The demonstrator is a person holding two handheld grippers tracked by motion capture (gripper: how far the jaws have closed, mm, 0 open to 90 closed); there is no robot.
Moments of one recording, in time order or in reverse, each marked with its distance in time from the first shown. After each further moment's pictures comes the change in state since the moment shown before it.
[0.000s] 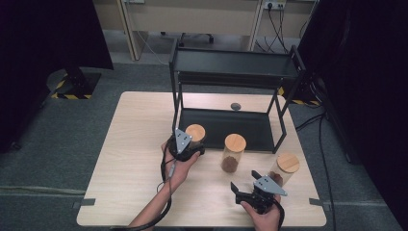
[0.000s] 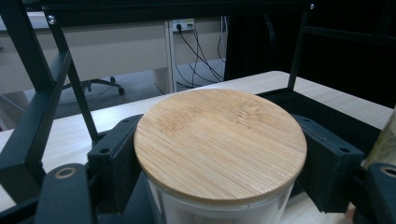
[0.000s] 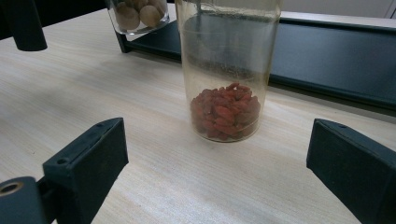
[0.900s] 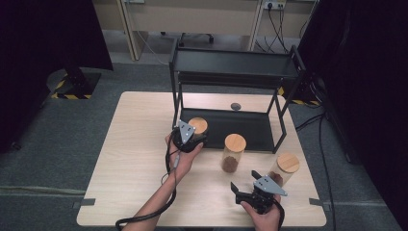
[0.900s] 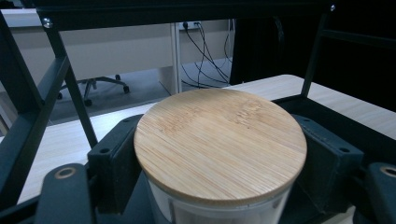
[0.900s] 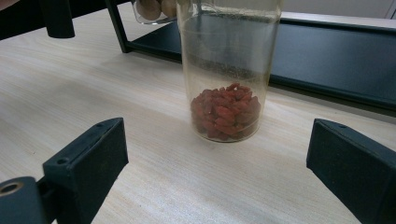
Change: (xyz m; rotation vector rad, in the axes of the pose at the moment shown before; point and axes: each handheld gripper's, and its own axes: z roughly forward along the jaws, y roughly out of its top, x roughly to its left) left arm 0.005 0.009 0.026 0.017 0.028 -0.007; right arm 0.000 0.000 0.000 0.000 0.000 -0.002
